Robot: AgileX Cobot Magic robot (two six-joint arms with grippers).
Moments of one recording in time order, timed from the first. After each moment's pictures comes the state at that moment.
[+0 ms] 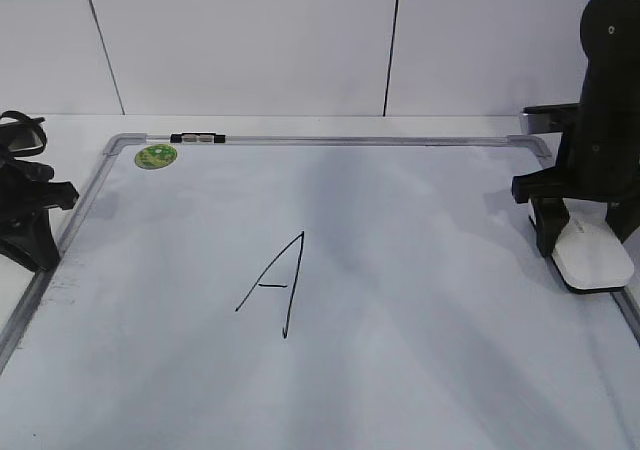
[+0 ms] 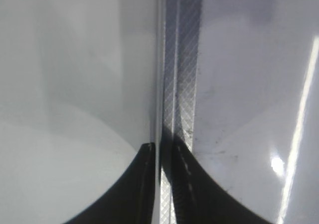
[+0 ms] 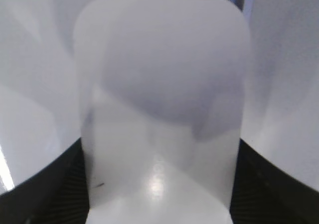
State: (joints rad) left arm 0.00 1.98 -1.28 -0.26 0.94 0.12; right arm 0.10 2.01 -1.50 -0.10 1.22 0.13
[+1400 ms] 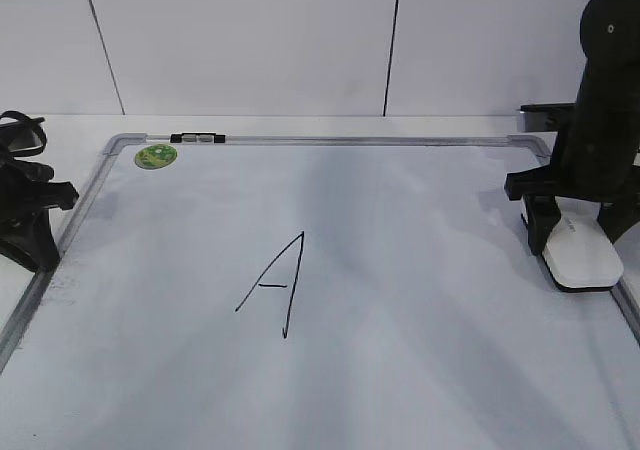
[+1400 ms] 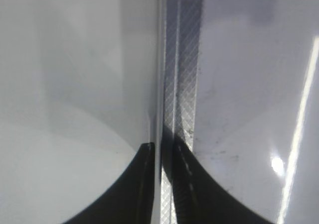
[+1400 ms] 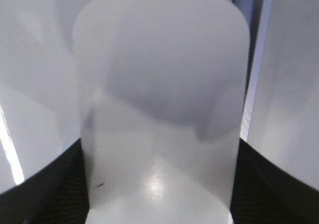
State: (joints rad) left arm 0.00 1.98 -1.28 -0.26 0.94 0.12; right arm 0.10 2.01 -1.50 -0.06 1.20 0.13
